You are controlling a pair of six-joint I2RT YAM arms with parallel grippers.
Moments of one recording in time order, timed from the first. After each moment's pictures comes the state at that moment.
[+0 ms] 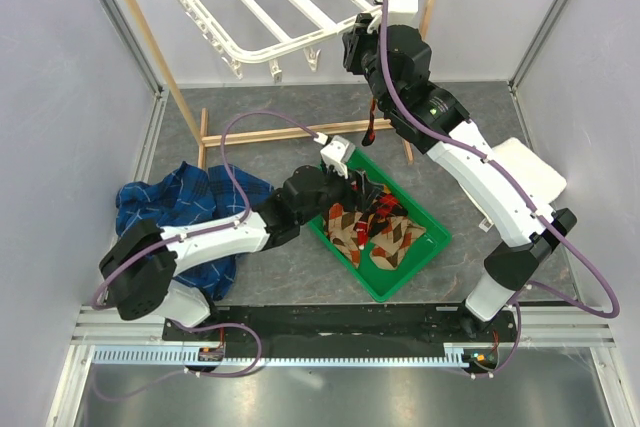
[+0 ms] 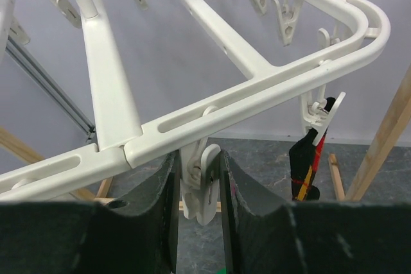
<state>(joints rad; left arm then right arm) -0.95 1.45 0.85 0.45 -0.09 -0.35 0.72 1.67 2.00 -0.30 0.51 0.21</state>
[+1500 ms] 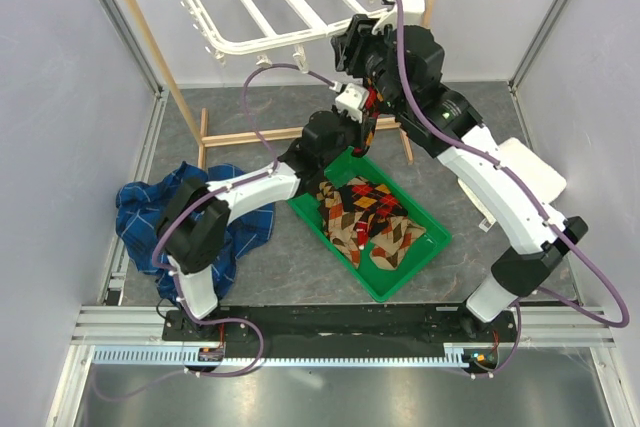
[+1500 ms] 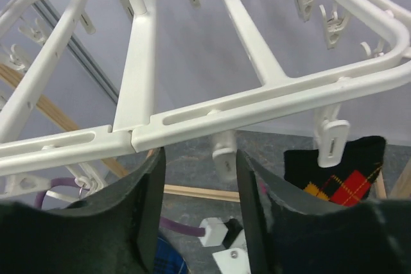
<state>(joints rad) -0.76 1.86 1.32 0.51 -0.09 -0.09 0.72 1.64 2.01 -0.33 0.38 0.30</state>
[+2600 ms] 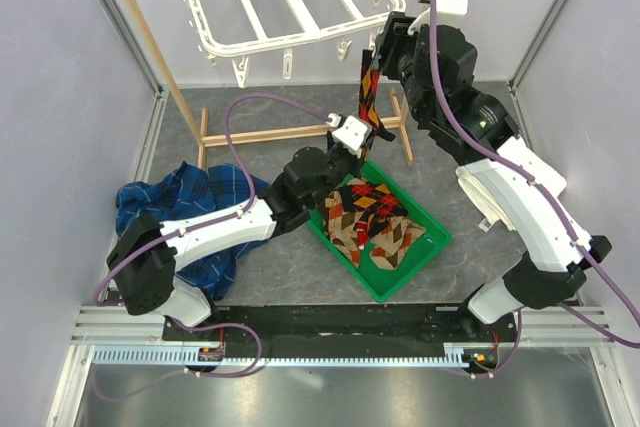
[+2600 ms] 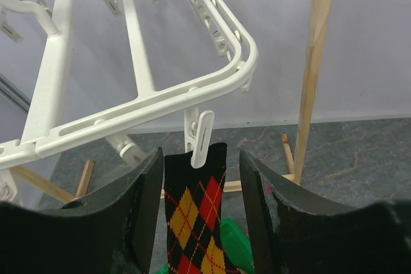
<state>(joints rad) -0.95 1.49 1.05 0.53 -0.25 0.09 0.72 1.52 2.03 -0.52 0.63 0.24</state>
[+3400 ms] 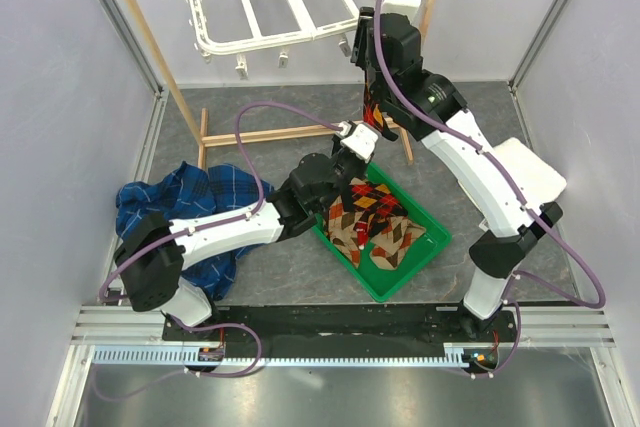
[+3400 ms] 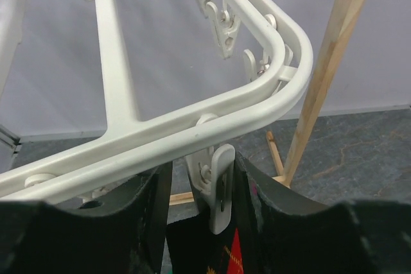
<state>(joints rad) -1.00 1.53 1.05 0.63 -0.34 0.24 0.72 1.77 2.22 -0.54 0.73 0.21</state>
